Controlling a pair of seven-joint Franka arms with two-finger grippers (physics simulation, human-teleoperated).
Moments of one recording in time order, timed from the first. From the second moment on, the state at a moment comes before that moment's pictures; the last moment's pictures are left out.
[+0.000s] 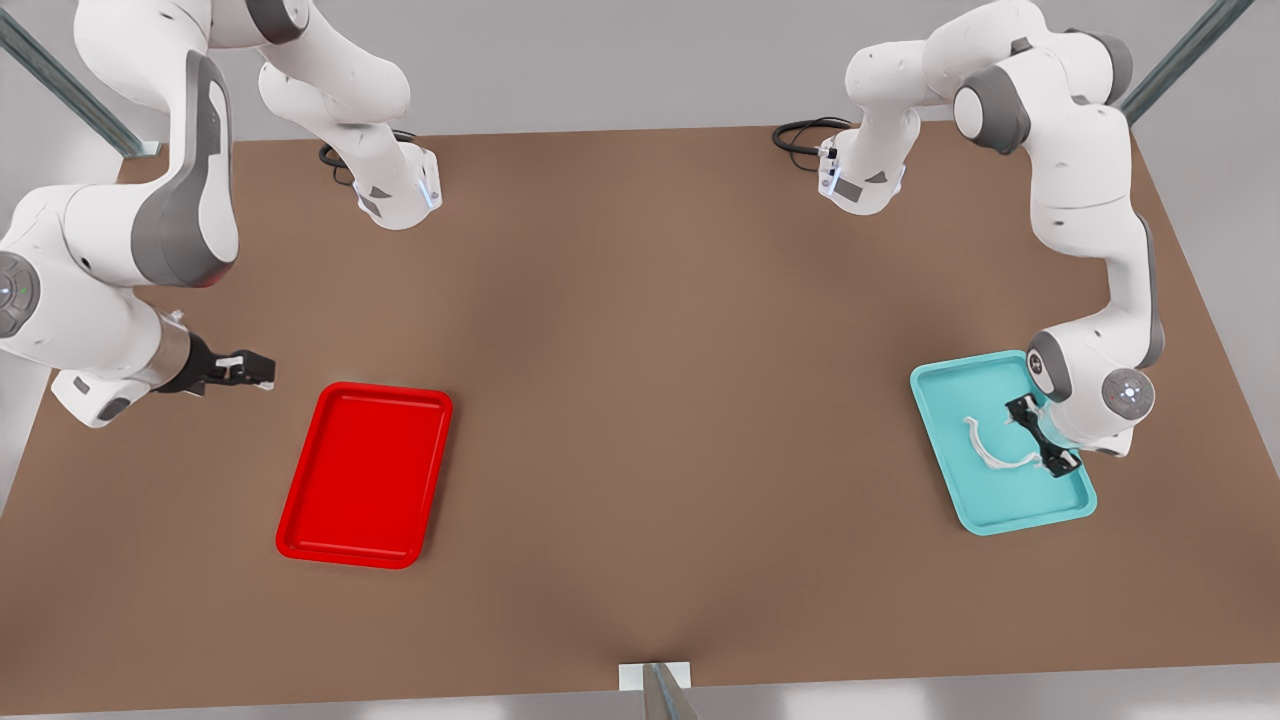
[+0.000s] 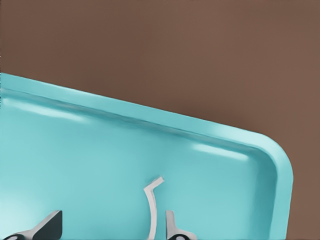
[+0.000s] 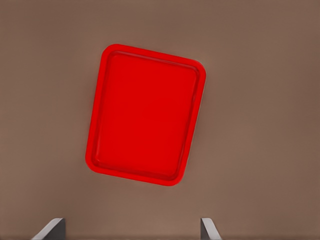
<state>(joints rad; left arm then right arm) 0.05 0.64 0.23 -1.82 0.01 2.43 -1.74 -0.06 0.21 0.06 -1.43 -0.02 1.53 -0.06</state>
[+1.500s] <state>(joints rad) -0.24 0.59 0.13 -1.48 -0.26 2.03 -1.97 -0.07 0.30 0.15 -1.37 -0.02 1.58 -0.08</state>
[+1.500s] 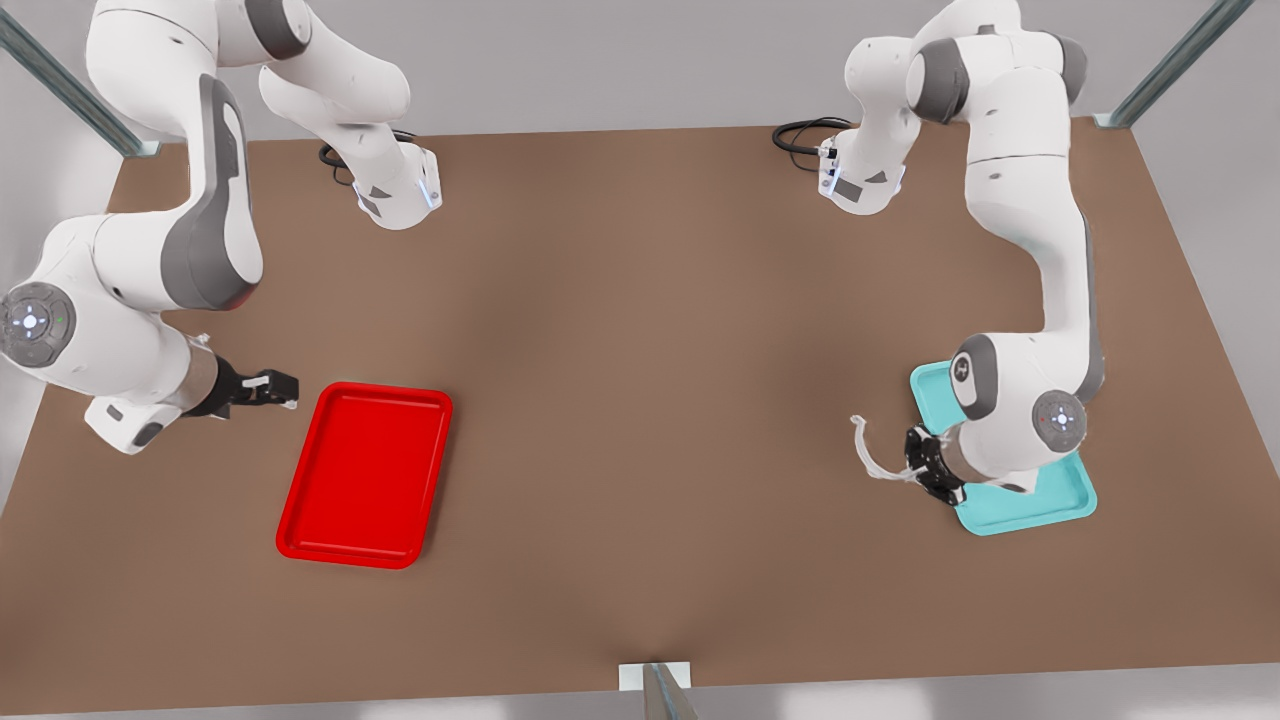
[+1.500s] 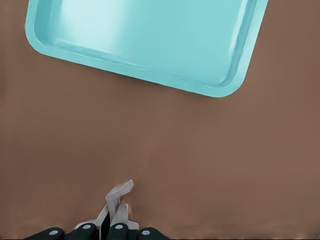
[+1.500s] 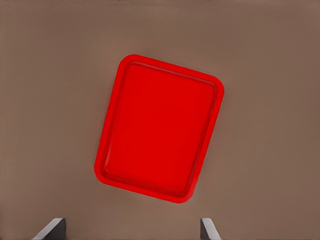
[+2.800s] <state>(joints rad) -0.71 0.76 0.12 -1.20 -0.43 2.32 -2.90 0.26 0.68 0.38 -1.30 0.06 2.12 0.24</state>
